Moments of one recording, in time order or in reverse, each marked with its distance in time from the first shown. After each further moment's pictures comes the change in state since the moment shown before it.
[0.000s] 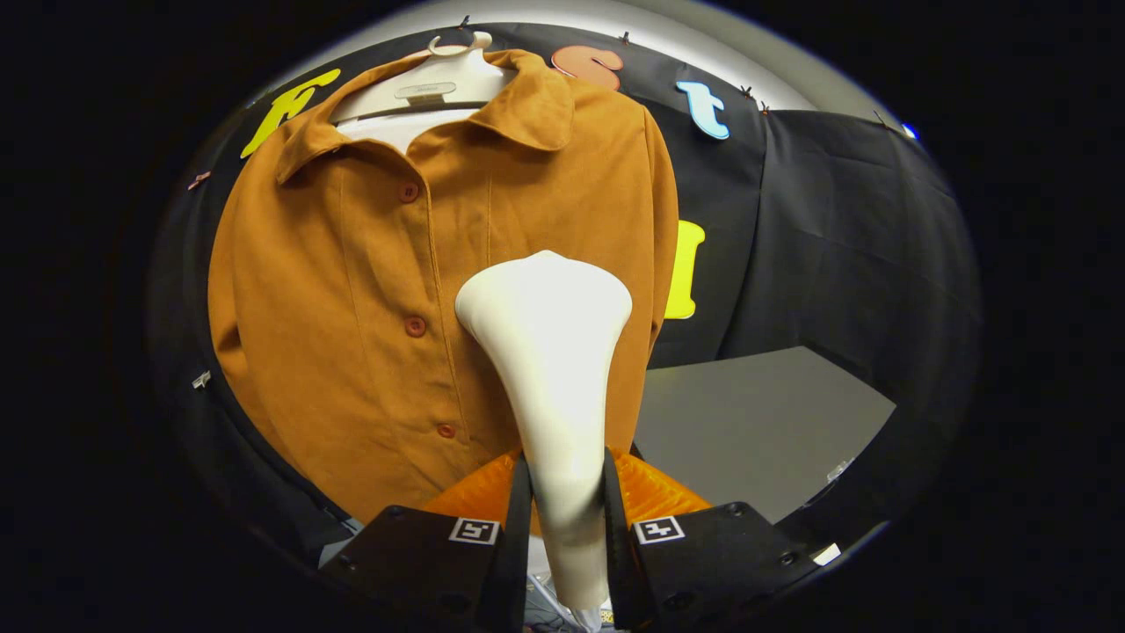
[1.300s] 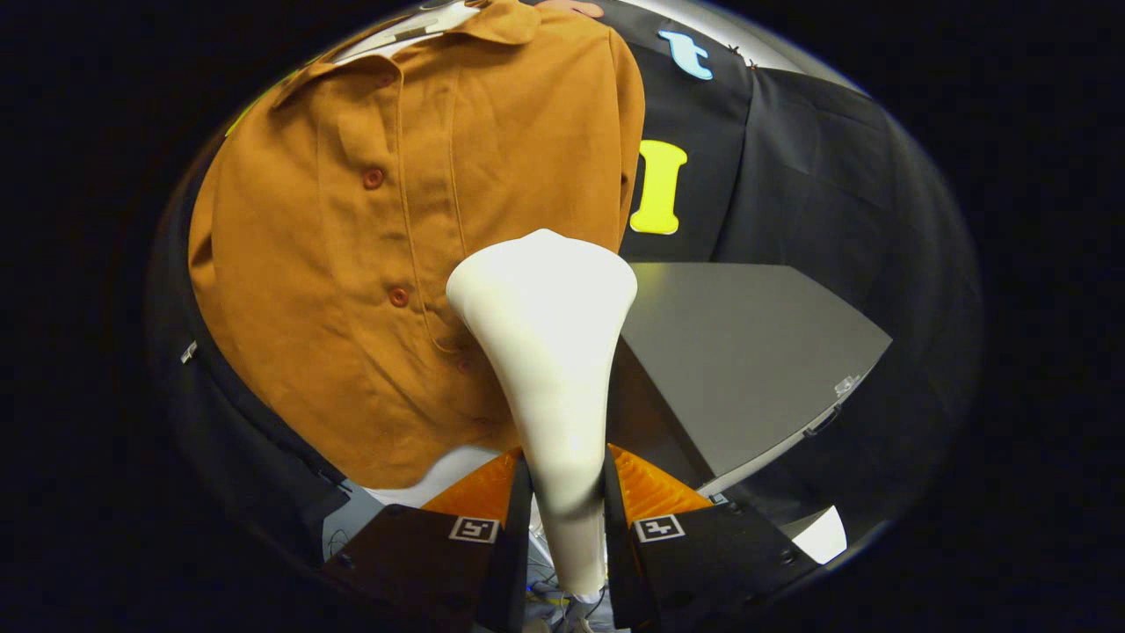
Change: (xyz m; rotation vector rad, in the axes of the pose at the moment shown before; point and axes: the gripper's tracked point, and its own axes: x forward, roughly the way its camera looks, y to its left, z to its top) arm -0.025 -0.013 -0.074 0.027 0.175 -0.046
